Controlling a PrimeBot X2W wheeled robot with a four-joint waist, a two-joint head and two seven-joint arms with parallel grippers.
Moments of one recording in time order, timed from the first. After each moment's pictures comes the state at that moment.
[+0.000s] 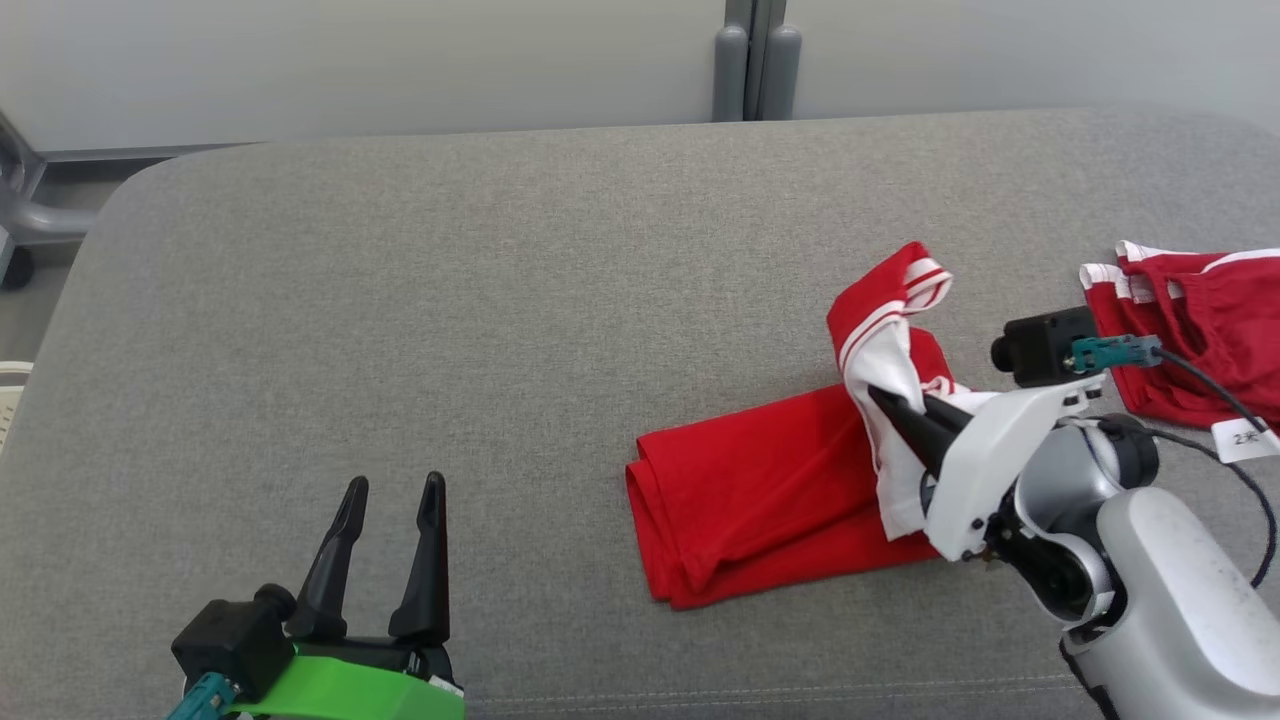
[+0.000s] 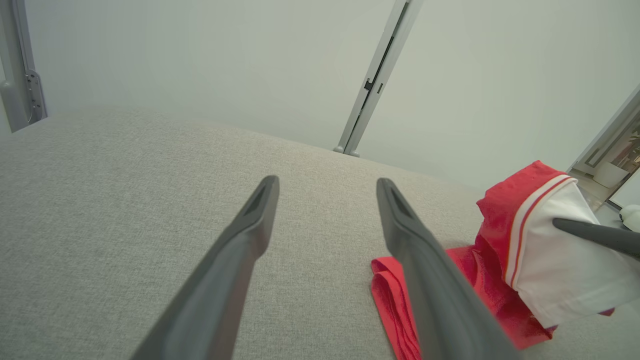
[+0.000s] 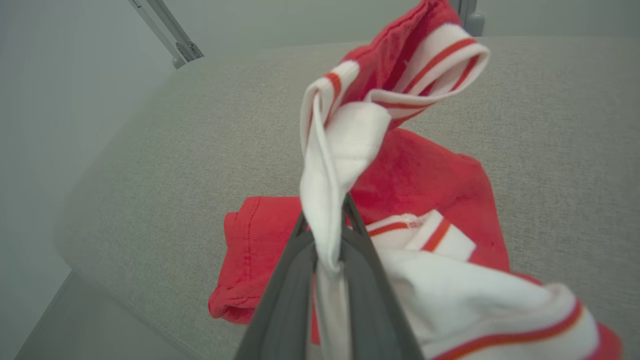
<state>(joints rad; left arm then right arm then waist) 0.05 0.23 -0.32 -0.05 -0.60 0.05 -0.24 -0.32 -0.28 0.28 0.08 0.61 0.13 0.46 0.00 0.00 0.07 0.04</state>
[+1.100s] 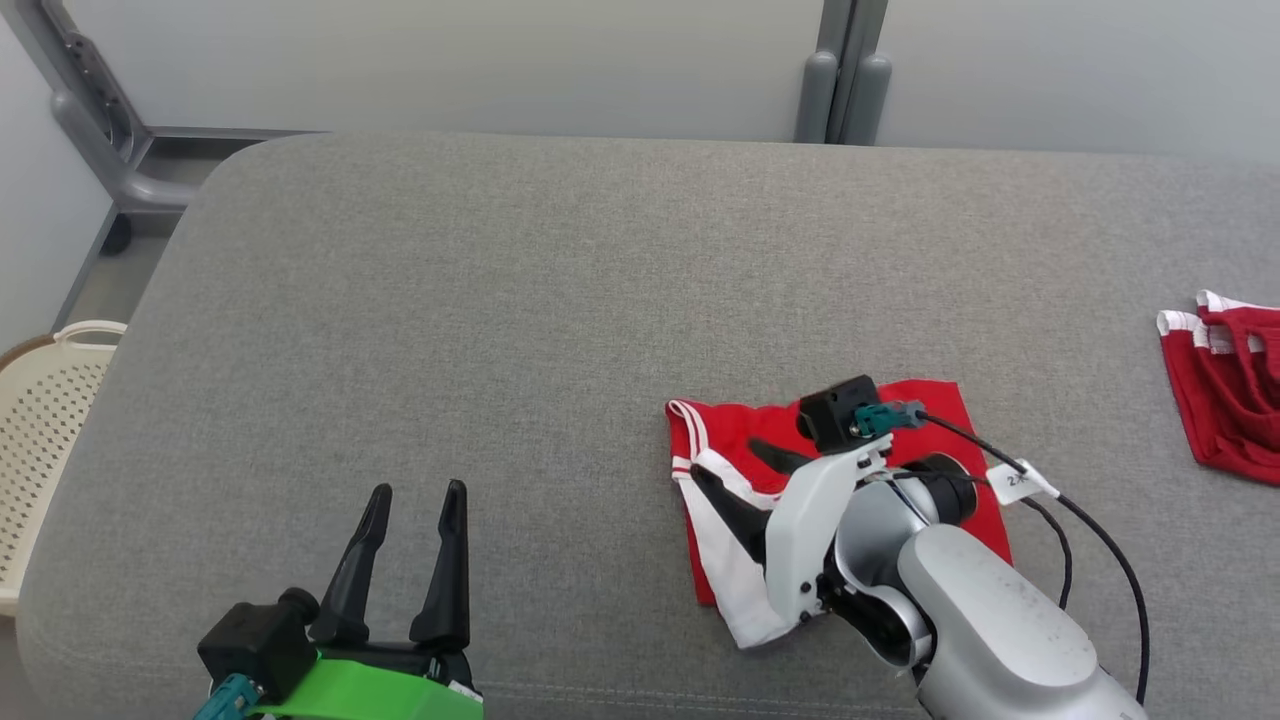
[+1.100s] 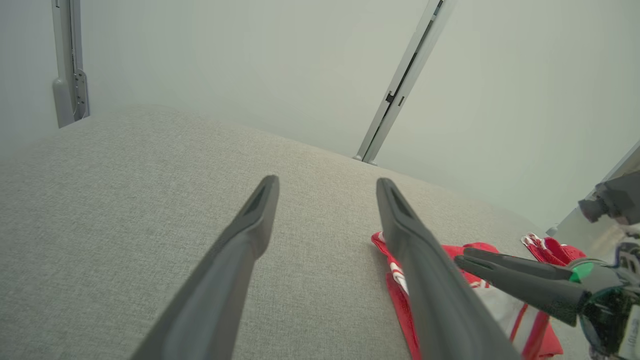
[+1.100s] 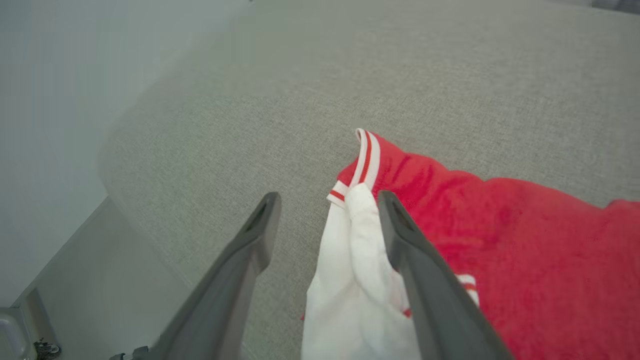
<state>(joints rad) 0.04 0.20 -0.34 -0.01 -0.60 0.04 -0.25 -0.43 -0.11 0.55 0.43 0.51 0.13 0.28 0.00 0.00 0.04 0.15</state>
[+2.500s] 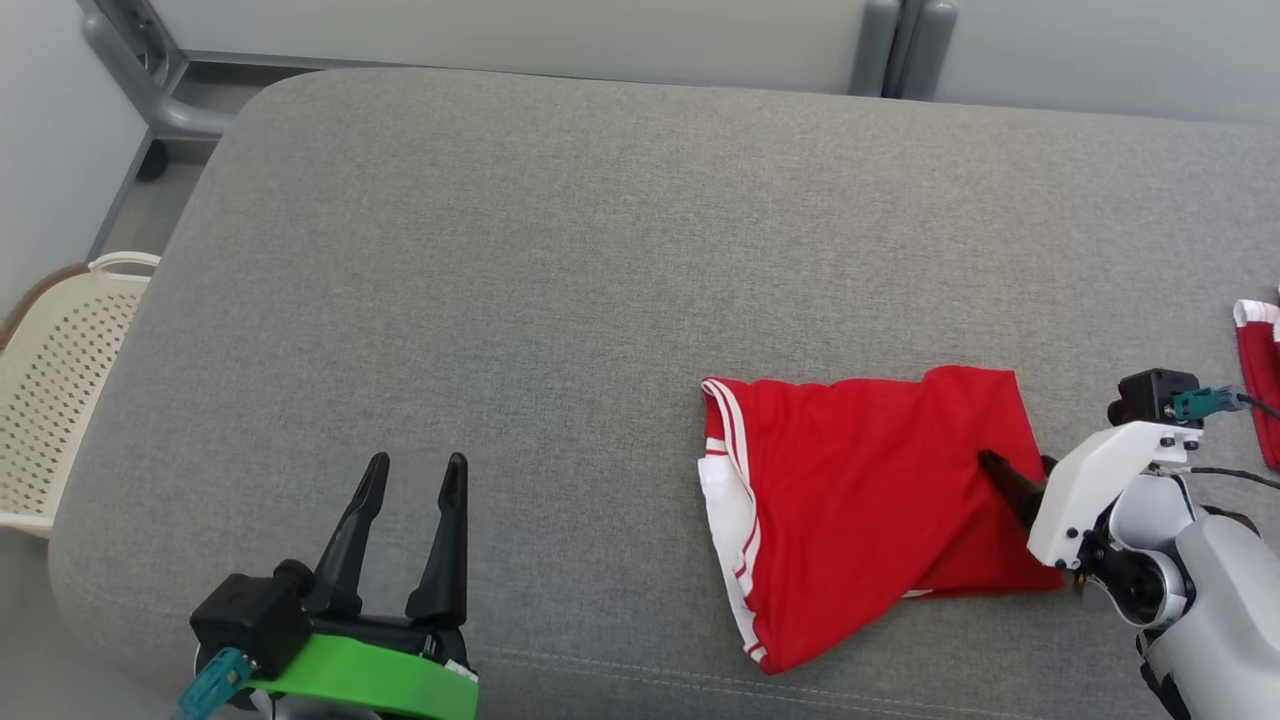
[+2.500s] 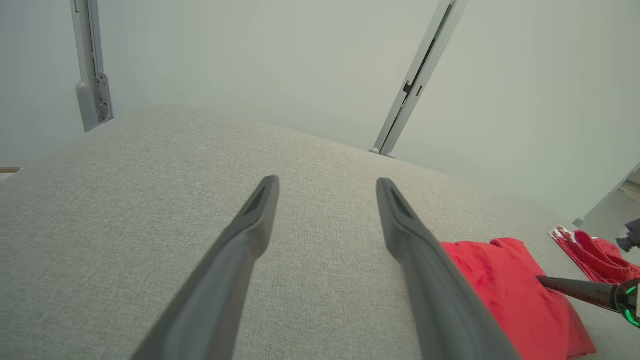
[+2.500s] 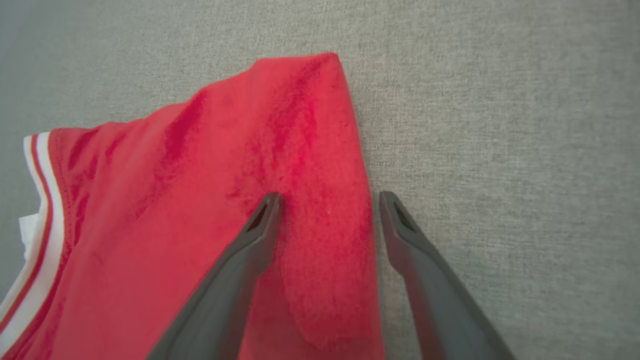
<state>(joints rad) 0.01 0.24 -0.36 -0.06 -0.59 0.06 -0.22 -0.36 -0.31 0.16 0.54 0.65 0.13 0.39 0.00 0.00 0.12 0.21</state>
